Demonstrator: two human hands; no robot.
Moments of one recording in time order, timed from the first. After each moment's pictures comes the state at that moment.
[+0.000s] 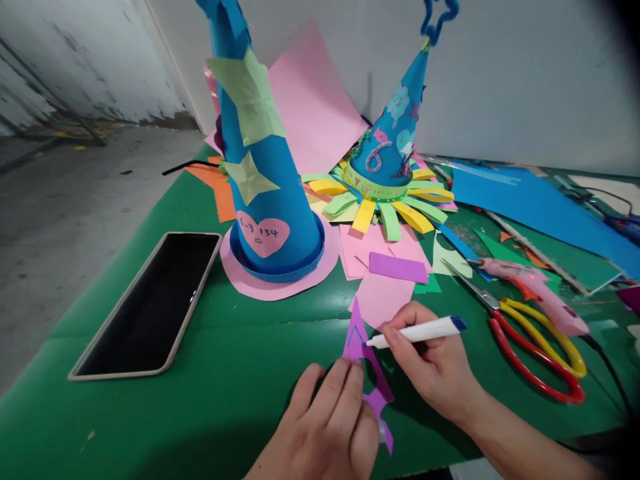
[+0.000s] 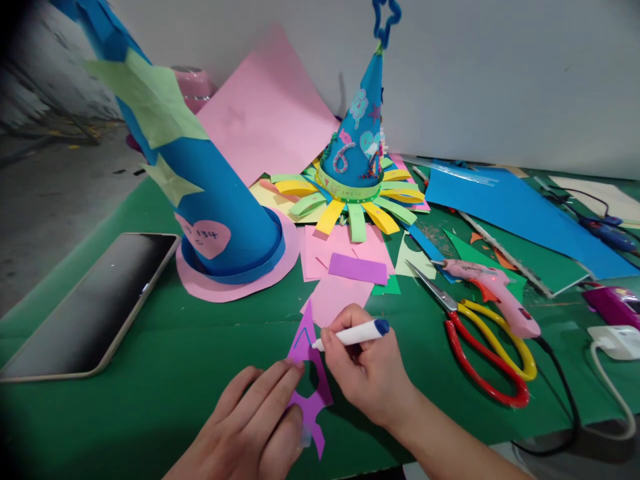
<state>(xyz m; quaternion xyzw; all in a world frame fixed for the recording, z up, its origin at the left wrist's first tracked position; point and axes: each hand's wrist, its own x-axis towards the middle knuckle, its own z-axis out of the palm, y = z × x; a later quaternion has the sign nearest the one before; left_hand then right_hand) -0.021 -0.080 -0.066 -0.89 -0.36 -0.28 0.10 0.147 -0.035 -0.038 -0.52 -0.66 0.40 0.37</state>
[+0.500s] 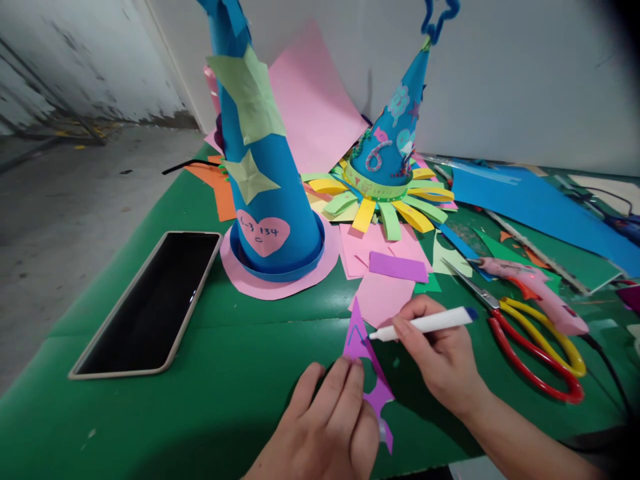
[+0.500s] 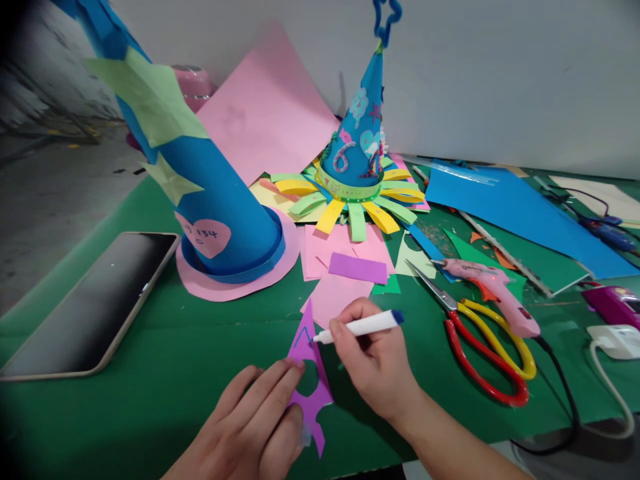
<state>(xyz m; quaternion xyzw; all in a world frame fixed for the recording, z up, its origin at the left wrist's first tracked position) -0.021 -0.080 -0.066 -0.89 -0.35 -0.28 0.10 0.148 -0.031 -0.036 -0.52 -0.61 0.42 0.43</state>
